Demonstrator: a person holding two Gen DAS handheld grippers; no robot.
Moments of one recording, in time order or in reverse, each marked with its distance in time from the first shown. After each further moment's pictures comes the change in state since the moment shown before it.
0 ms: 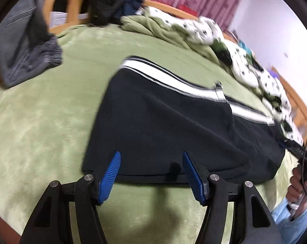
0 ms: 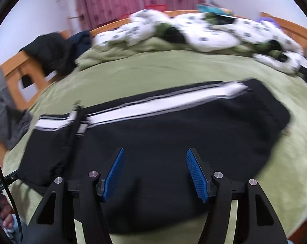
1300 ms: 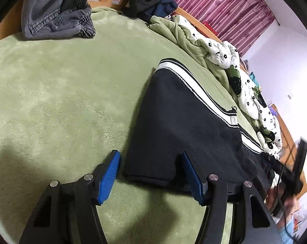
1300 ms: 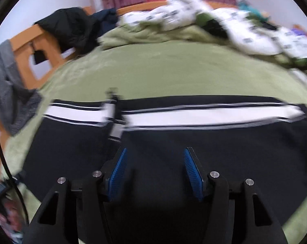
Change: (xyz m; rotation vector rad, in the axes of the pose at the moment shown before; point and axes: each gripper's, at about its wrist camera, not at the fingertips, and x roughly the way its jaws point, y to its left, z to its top) left arm 0.032 0.072 -0.005 -0.240 -0.011 -0.099; right arm 0.036 0.042 0.011 -0.109 0.035 -0.074
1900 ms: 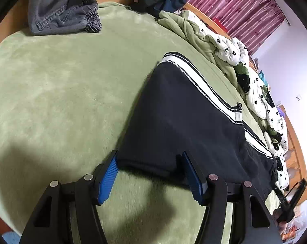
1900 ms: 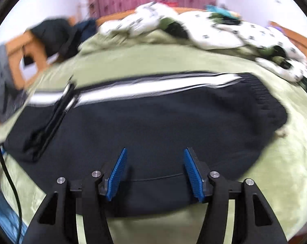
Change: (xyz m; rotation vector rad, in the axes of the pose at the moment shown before) left arm -0.007 -0.012 -0.012 -0.039 0.021 0.072; right arm -0.042 -0.132 -0.057 0.080 -0.063 -0.042
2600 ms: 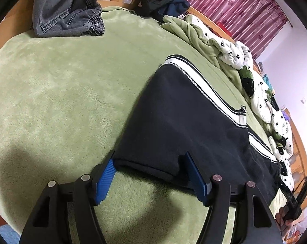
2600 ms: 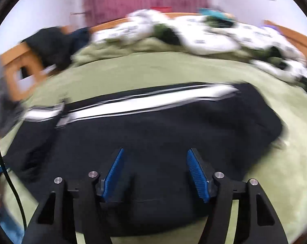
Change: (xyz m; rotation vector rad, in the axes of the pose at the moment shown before) left arm 0.004 -0.003 0.002 -0.009 -0.030 0.025; right arm 0.015 0.053 0.017 -0.070 -0.018 0.026
